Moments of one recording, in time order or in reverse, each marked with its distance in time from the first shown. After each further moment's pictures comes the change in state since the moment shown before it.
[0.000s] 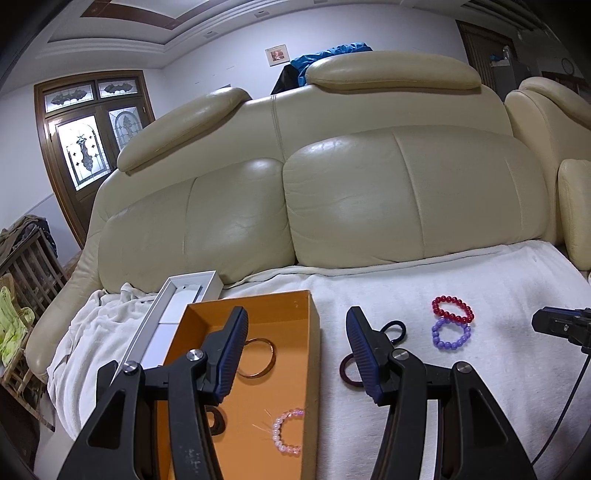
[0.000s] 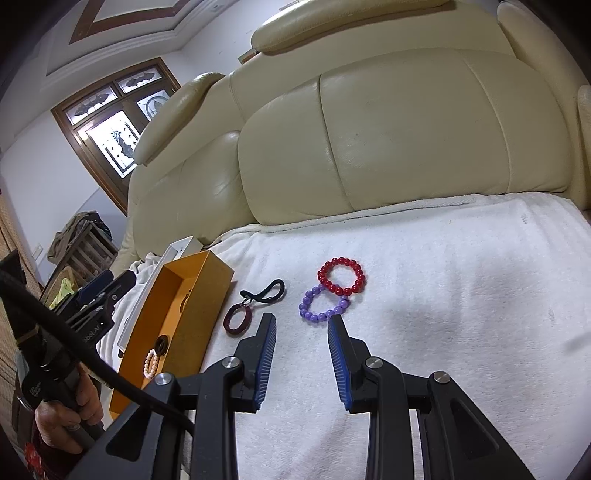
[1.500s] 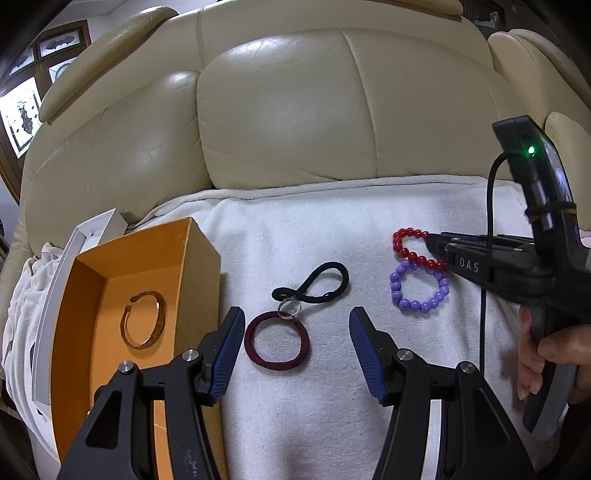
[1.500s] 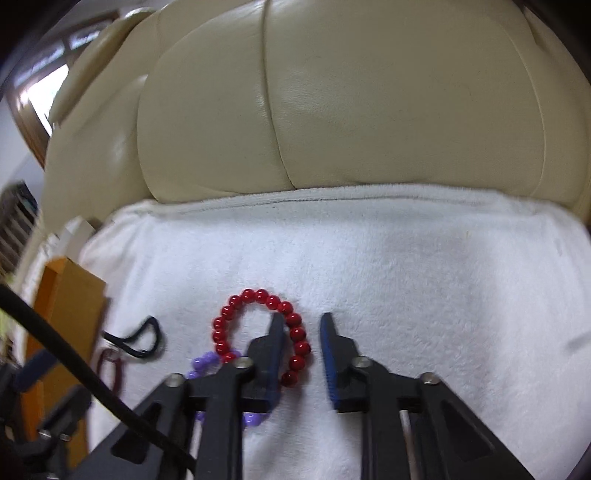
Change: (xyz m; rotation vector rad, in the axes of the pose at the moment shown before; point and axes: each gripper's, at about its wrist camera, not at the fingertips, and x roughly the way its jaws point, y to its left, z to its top) left arm 0.098 -0.058 -0.022 0.034 0.296 -0.216; right arm 0.156 -0.029 0.042 -0.067 0.158 -0.320
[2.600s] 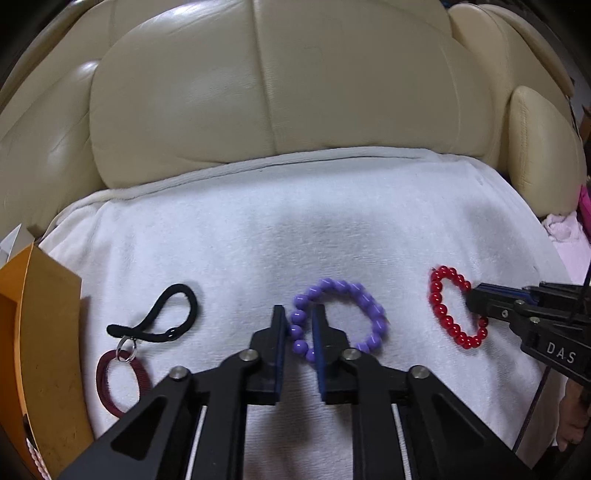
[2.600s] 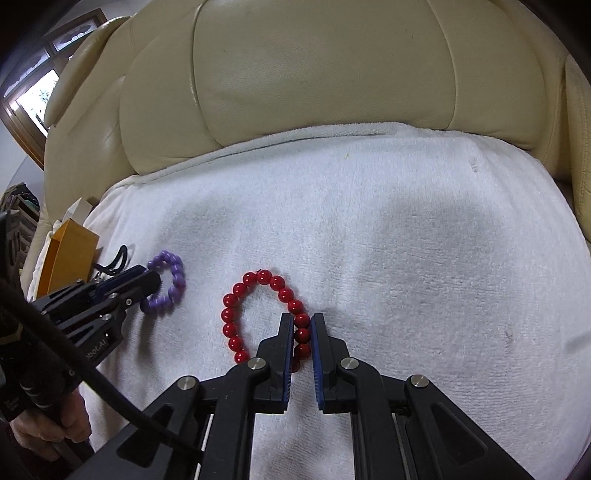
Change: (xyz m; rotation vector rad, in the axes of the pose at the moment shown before) left arm 0.063 -0.083 0.021 0.069 0.079 -0.196; right arm -0.052 -0.105 -0.047 0.072 0.124 0.056
